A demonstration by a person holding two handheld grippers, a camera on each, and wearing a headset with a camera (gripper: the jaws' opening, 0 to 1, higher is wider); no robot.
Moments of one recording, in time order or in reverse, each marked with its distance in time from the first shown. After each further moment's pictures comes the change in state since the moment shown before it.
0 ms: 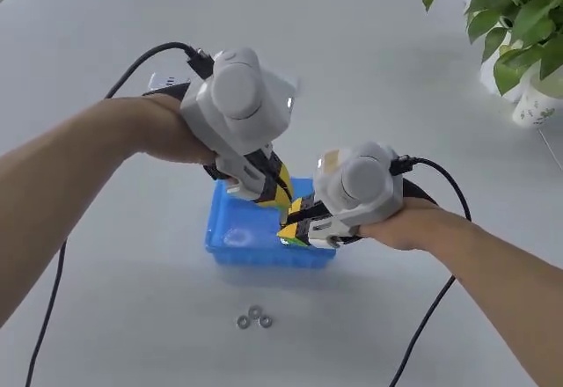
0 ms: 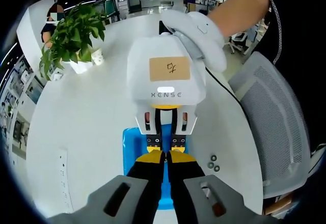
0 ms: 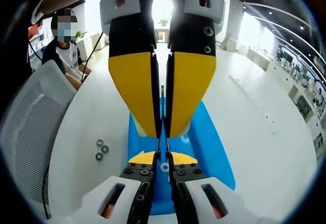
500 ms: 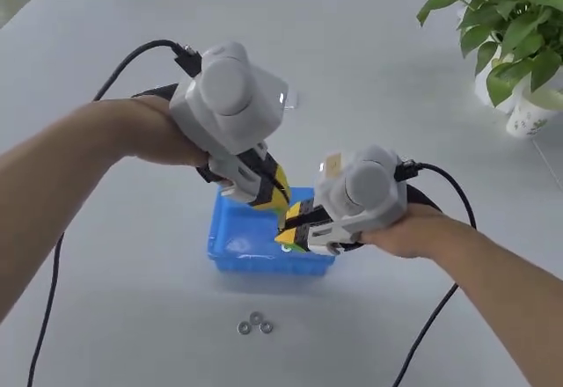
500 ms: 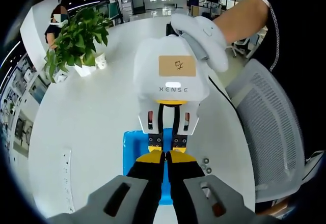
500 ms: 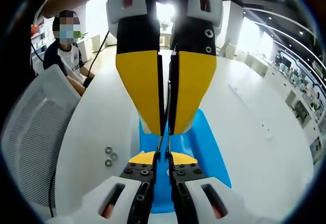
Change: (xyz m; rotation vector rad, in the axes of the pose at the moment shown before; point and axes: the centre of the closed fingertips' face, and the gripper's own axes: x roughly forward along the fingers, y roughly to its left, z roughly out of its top) left arm -0.022 -0.012 0.013 -0.018 -0.019 0.023; right arm -0.016 0.013 0.020 -0.022 -0.030 -0.020
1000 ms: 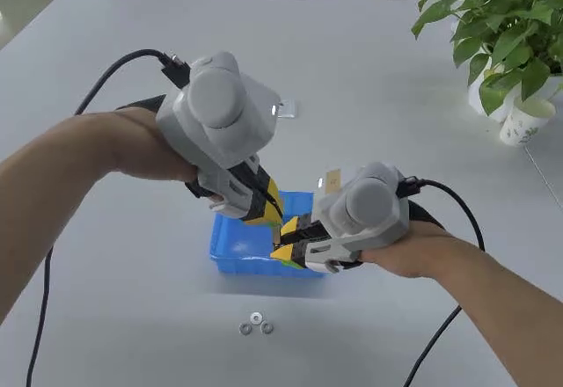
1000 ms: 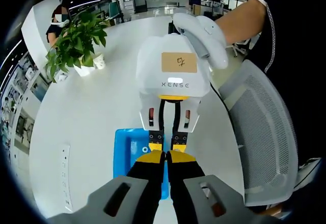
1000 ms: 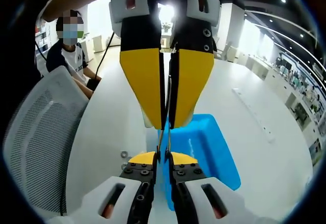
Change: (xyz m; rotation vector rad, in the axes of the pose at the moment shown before) left arm -0.010 -0.034 0.003 -0.014 0.015 0.012; right arm -0.007 0.033 0.009 -0.012 -0.011 0.002
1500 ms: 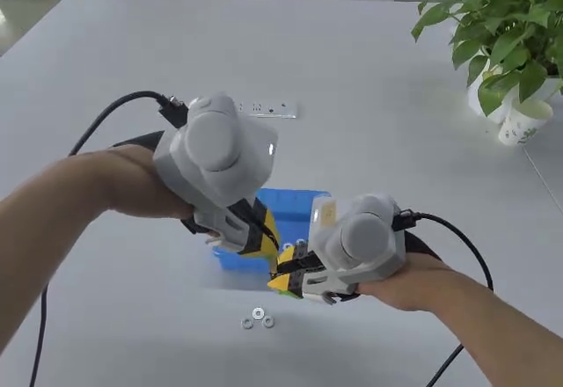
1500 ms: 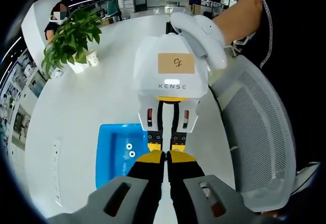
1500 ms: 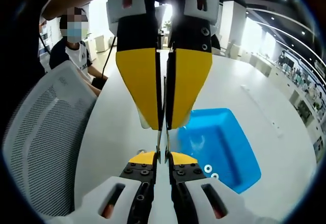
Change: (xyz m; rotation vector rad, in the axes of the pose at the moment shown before) left arm 0.012 -0.033 -0.010 -0.019 0.002 -0.015; right arm 0.011 0.034 -0.011 0.012 0.006 0.026
